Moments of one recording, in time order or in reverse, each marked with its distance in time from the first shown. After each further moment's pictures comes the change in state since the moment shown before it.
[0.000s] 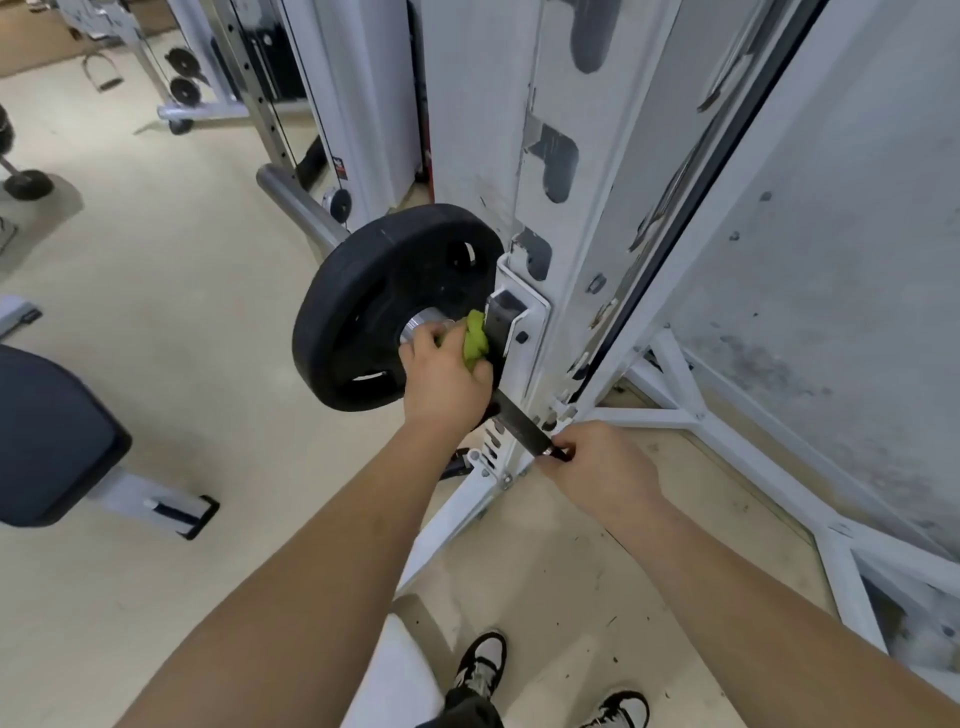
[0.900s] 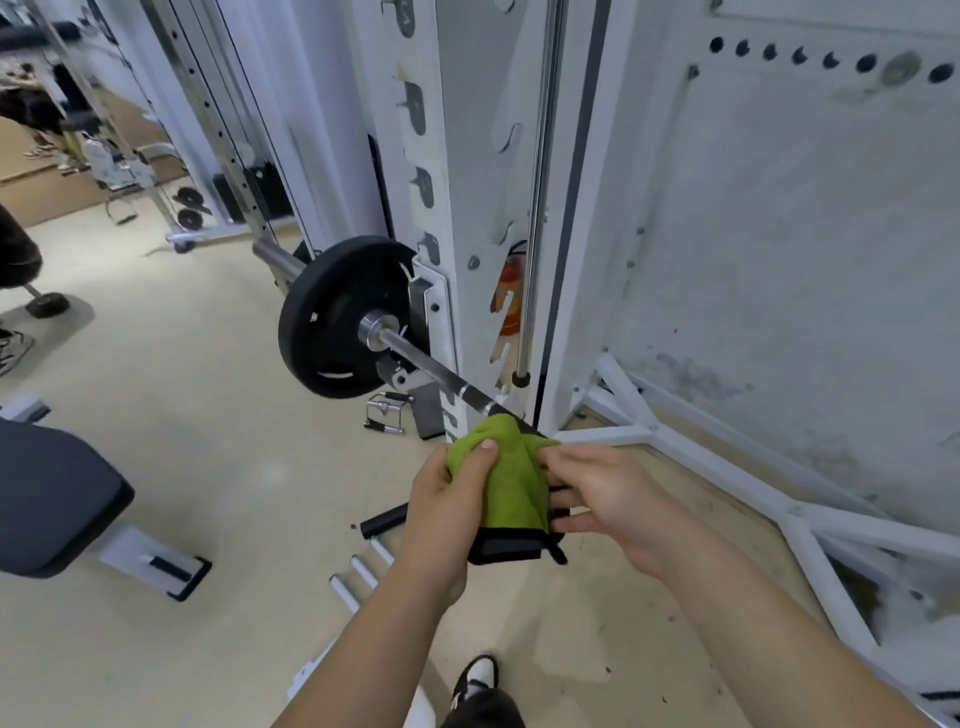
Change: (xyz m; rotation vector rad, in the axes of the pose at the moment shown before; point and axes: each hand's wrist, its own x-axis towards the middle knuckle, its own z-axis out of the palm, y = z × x) left_hand -0.312 0.096 -0.054 -1.074 -0.242 -0.400; right_hand -0.231 0.092 -0.046 1.000 -0.153 0.114
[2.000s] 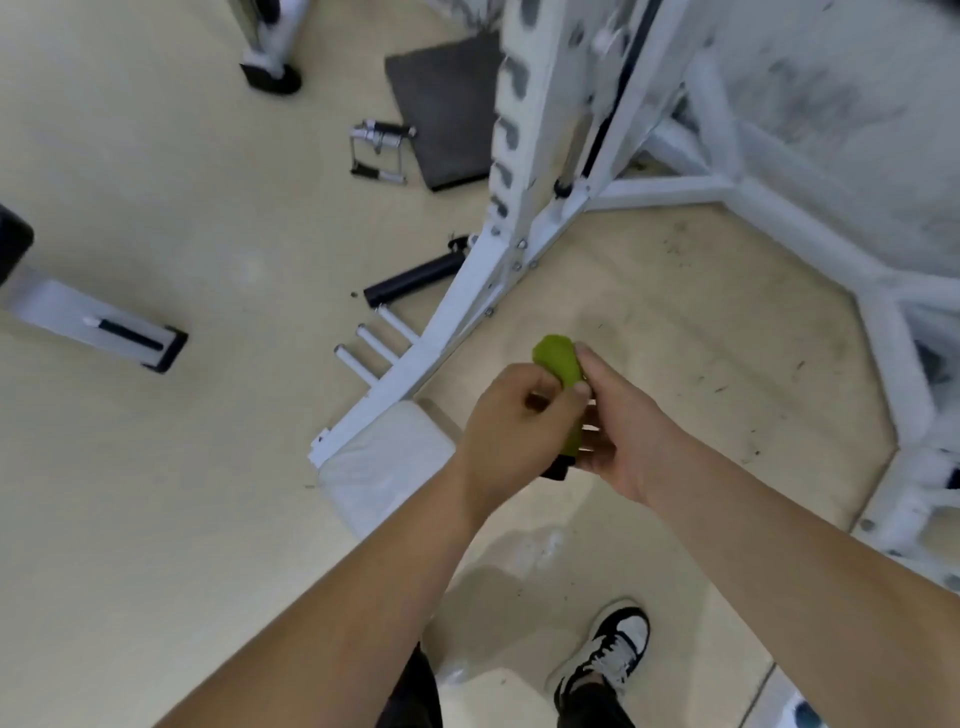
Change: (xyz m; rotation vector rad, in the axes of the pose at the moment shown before) left_hand 0.072 -0.291 -0.171 0.507 -0.284 -0.133; right_hand 0.116 0.313 0.176 0.310 0.116 0.466
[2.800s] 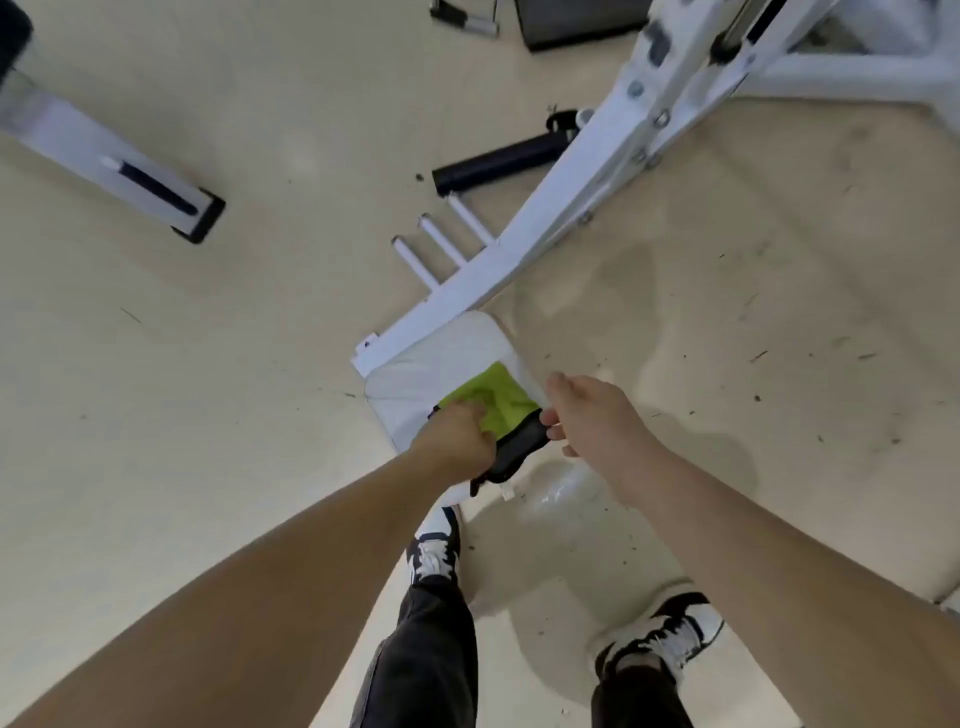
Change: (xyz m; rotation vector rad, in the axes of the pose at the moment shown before) left_hand 0.080 -0.325 -0.097 0.723 -0.093 -0.405; right_hand 0.148 0.165 0.097 -0.659 -0.066 -0.087
